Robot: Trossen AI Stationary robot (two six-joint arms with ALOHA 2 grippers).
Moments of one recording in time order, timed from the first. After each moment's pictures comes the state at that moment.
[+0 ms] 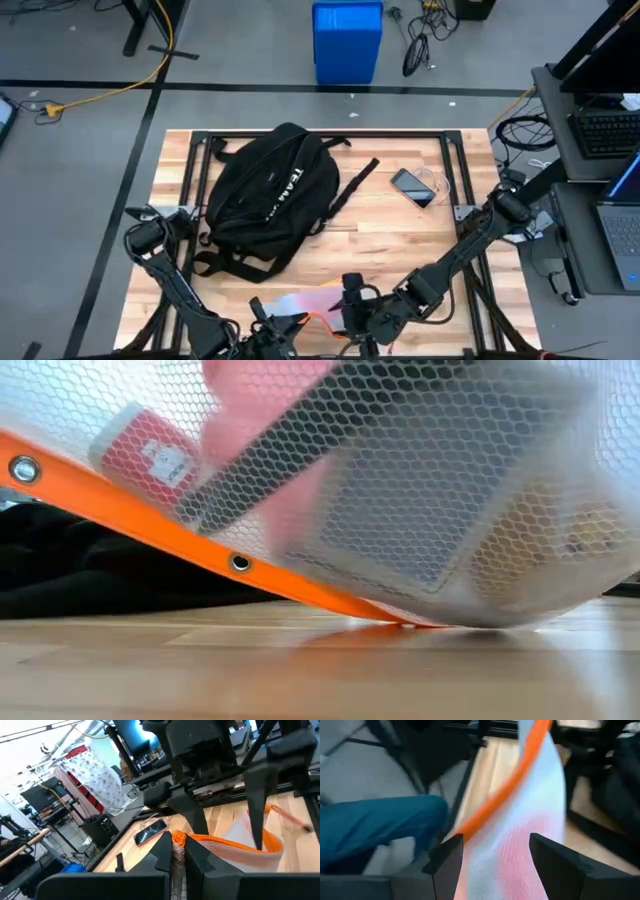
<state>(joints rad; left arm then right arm) -0.93 2.00 1.61 -0.14 -1.43 -0.06 0.69 1.81 1.47 -0.30 0.36 0.32</state>
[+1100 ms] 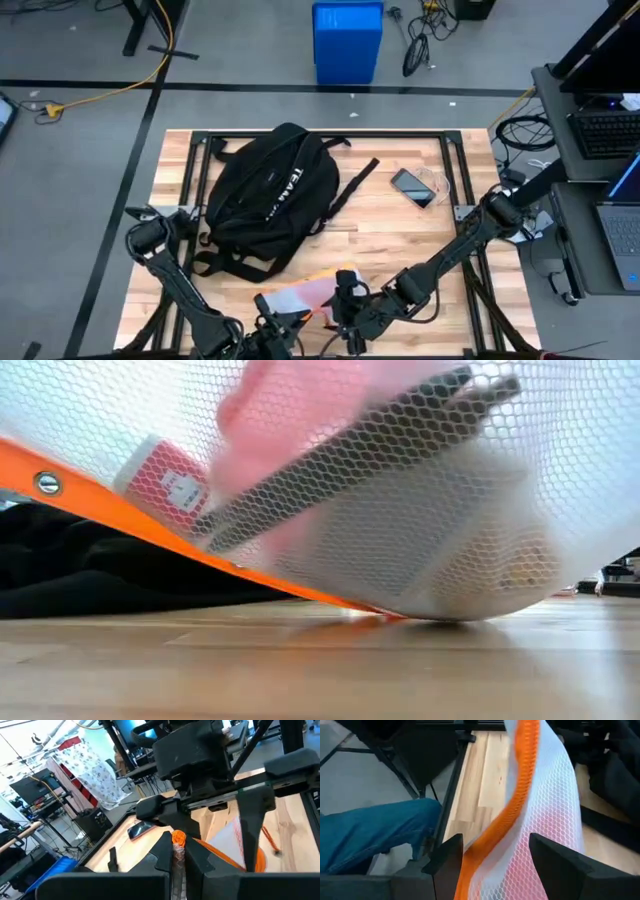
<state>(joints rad) -0.91 2.00 1.61 -0.23 -1.39 -0.18 0.64 1.87 1.47 -0.26 0.37 0.38</state>
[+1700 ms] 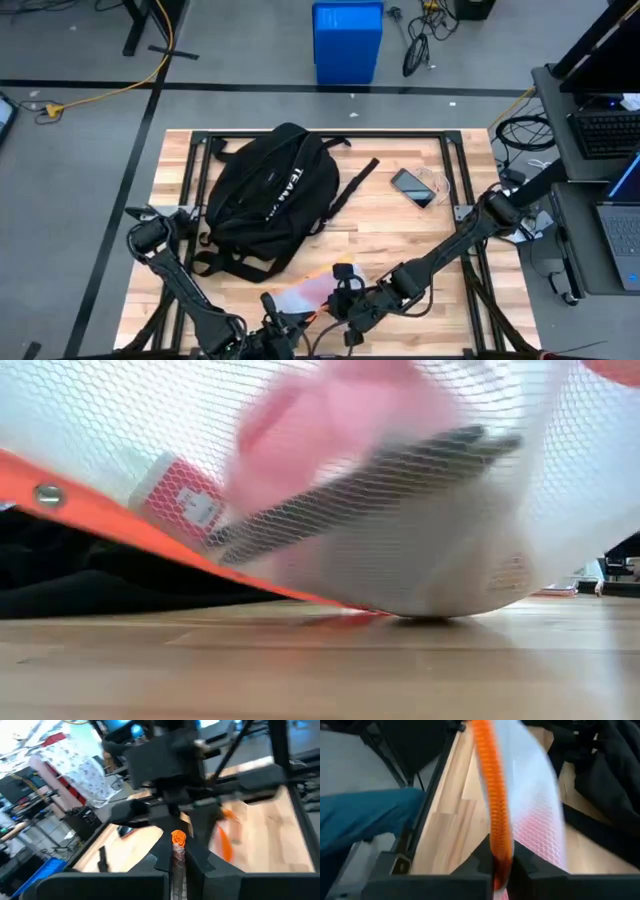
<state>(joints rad) -0.90 2.00 1.61 -0.25 -1.29 -0.18 0.60 1.86 1.47 -0.32 0.36 0.30</state>
